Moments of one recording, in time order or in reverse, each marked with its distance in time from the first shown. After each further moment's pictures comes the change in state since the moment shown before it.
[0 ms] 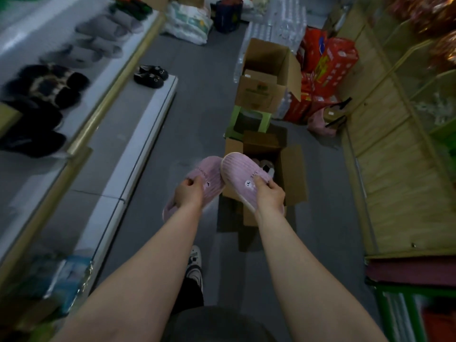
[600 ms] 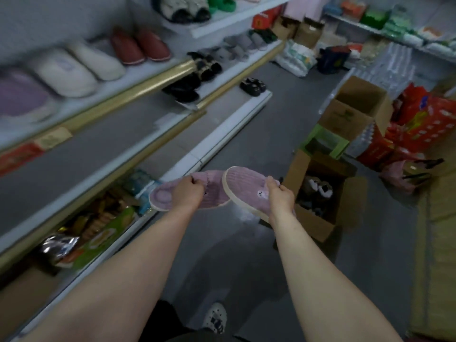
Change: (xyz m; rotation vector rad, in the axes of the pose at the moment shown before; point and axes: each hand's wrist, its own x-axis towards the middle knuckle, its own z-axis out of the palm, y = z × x) left_hand -0.203 -0.170 -0.246 0.251 0.361 0.063; right_hand -0.211 0.154 -0.033 -0.317 -0.379 -0.188
